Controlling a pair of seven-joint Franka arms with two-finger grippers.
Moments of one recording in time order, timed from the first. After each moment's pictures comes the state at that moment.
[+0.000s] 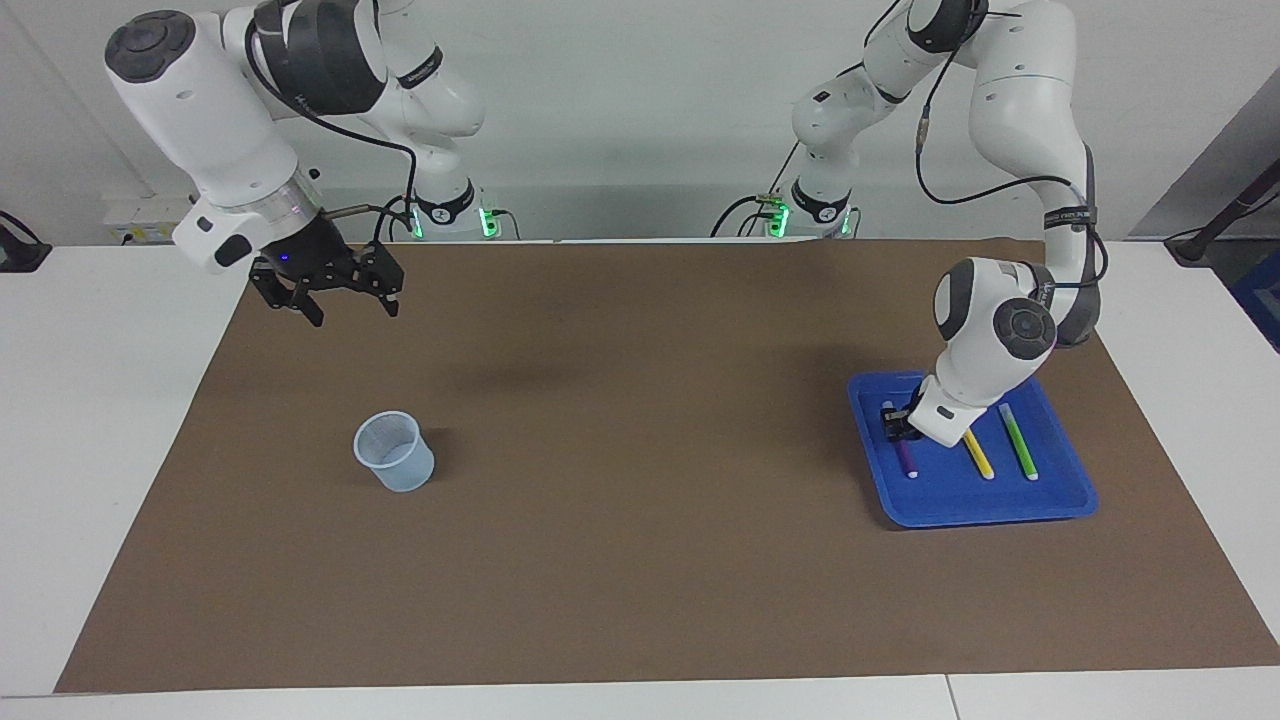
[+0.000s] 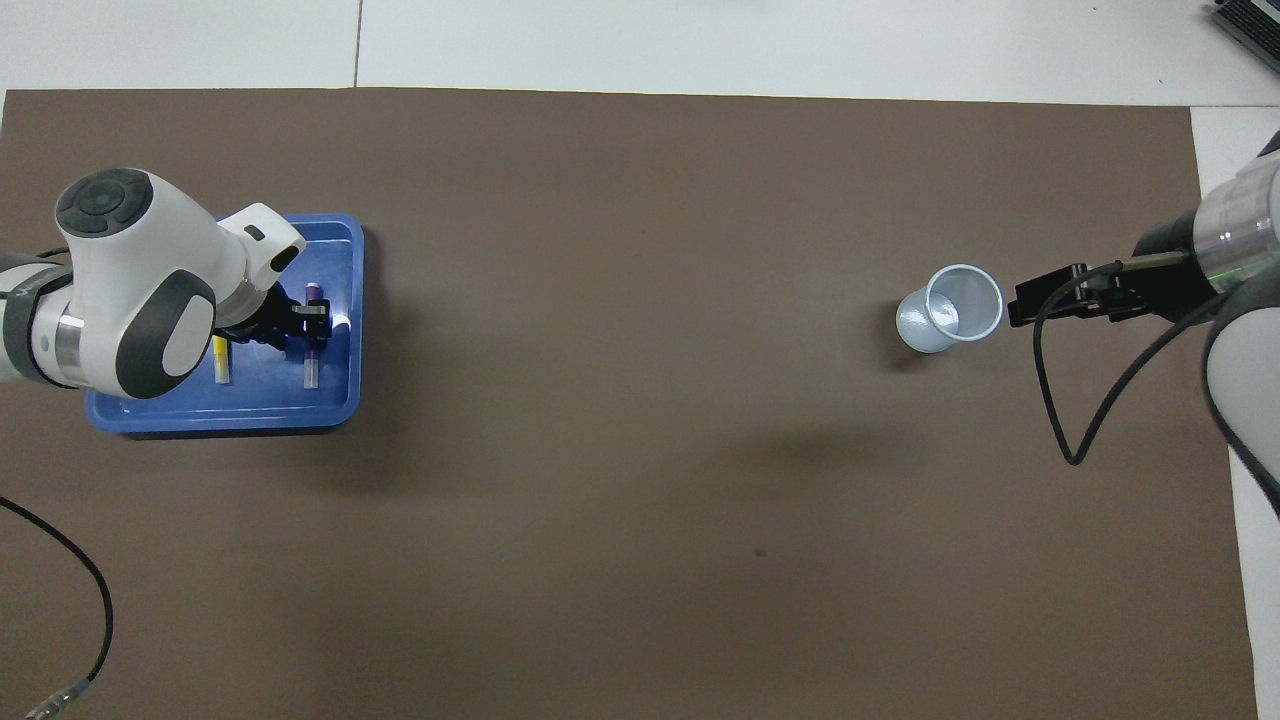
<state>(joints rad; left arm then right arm) 0.53 0.47 -0.66 -1.85 0.34 2.09 -0.30 -0.24 0.05 0.28 -1.63 0.09 1.67 -0.02</state>
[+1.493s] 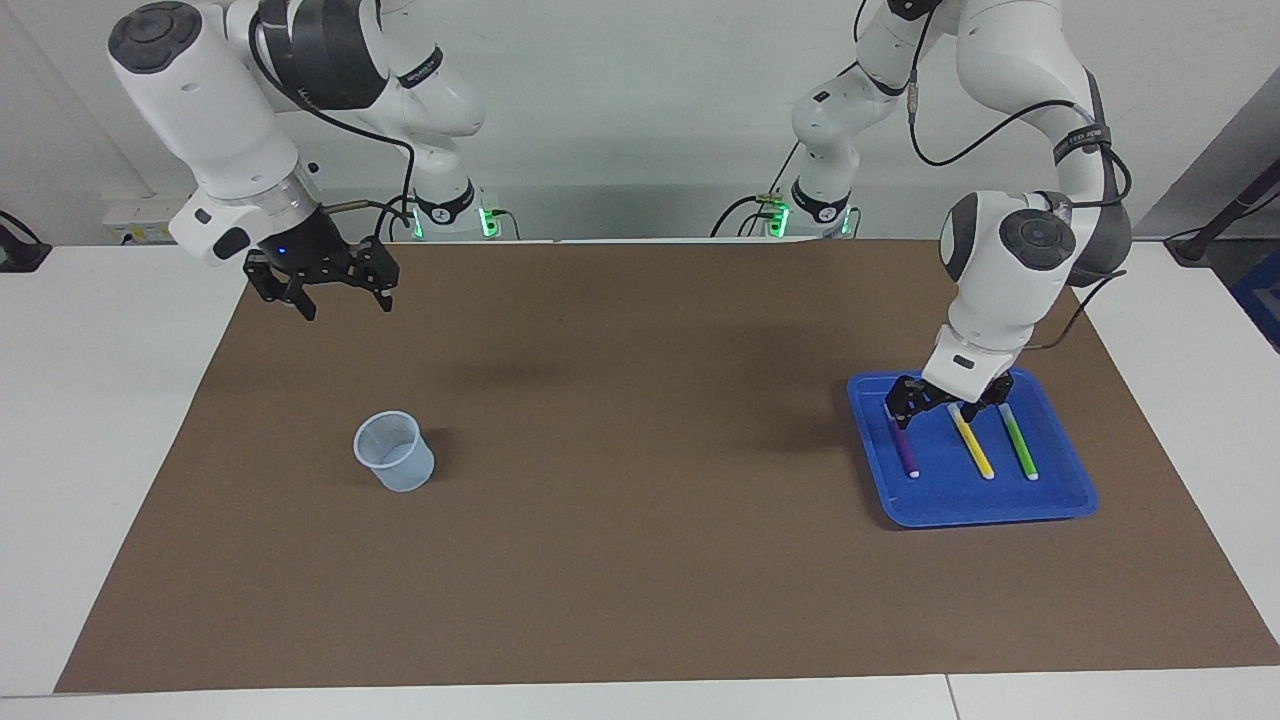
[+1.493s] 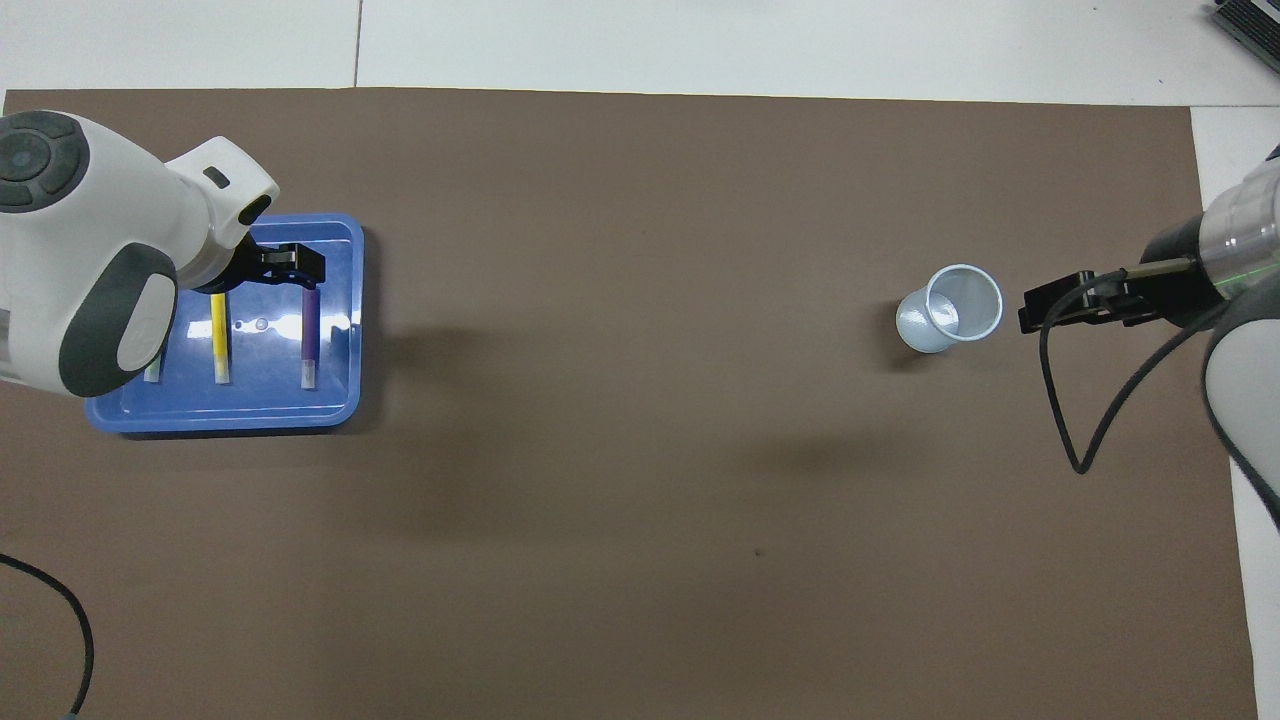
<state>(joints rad) 0.53 0.31 -0.72 -1.77 0.34 2.05 -0.30 -0.24 0.04 0.28 -1.63 0.05 1.65 -0.02</state>
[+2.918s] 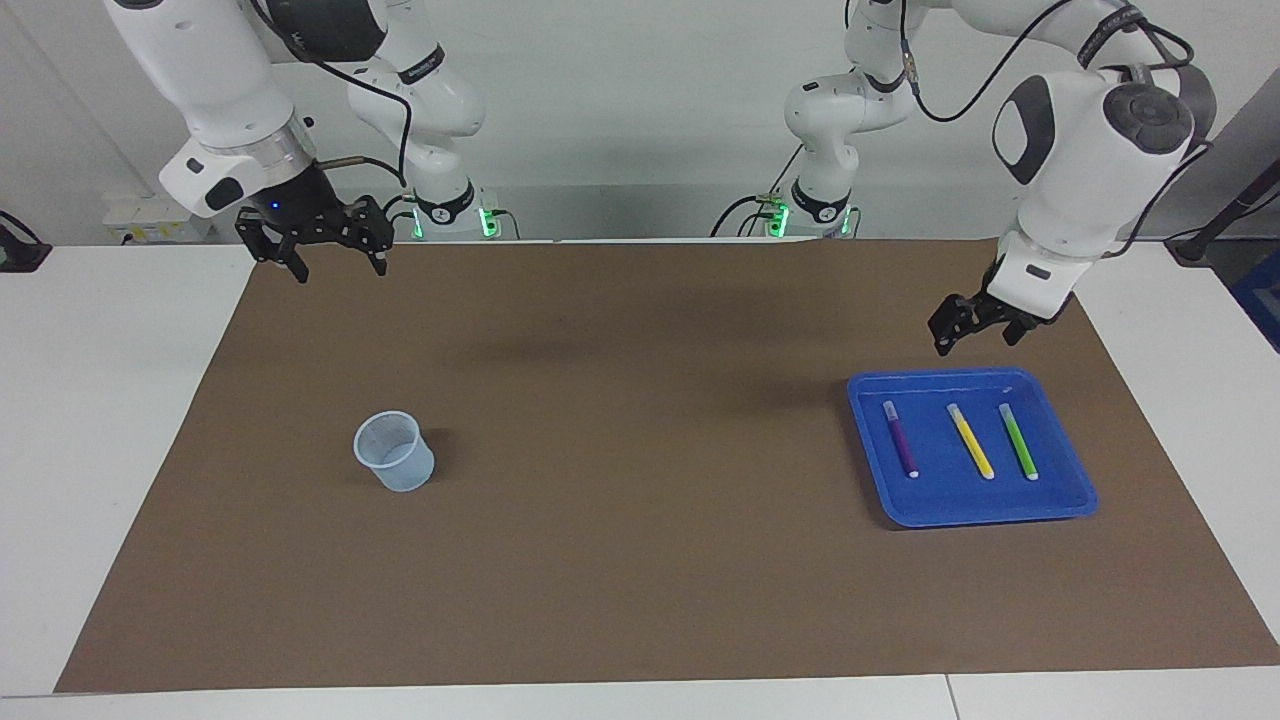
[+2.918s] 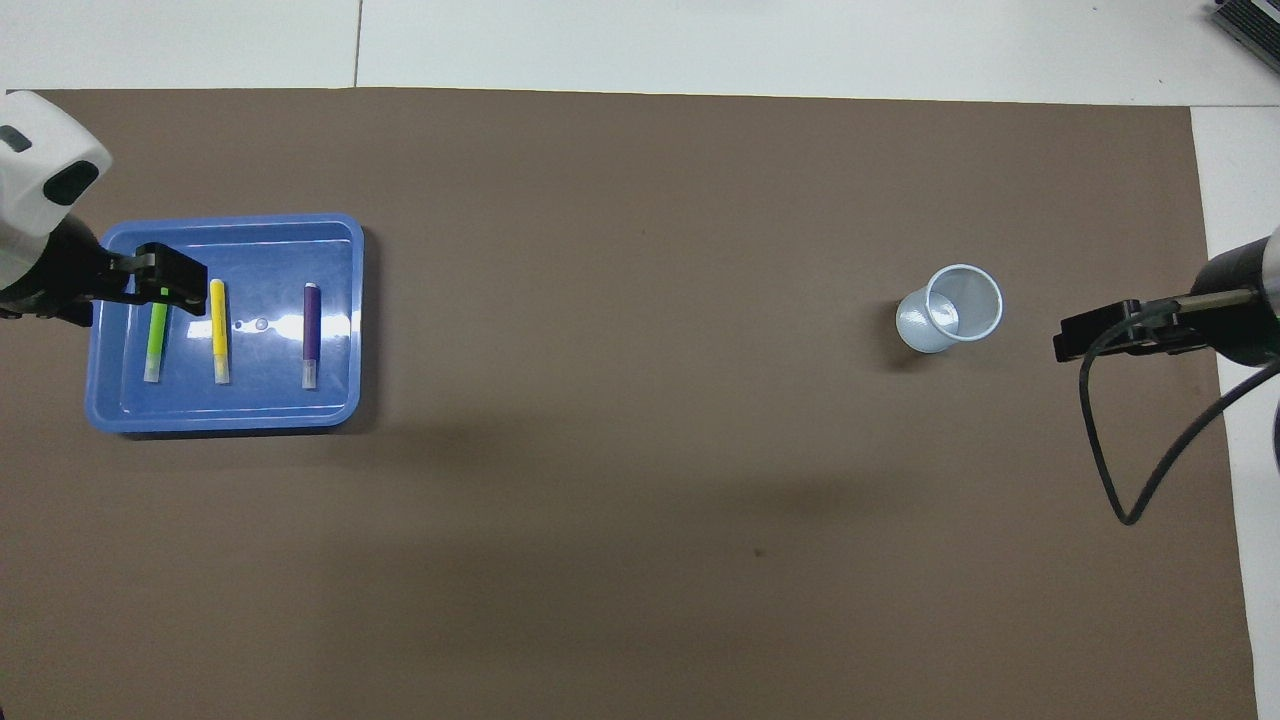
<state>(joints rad) 0.11 0.07 -0.20 -1.59 0.07 1.59 -0.14 -0.24 -0.04 0.27 -1.63 0.05 1.57 -0.02</state>
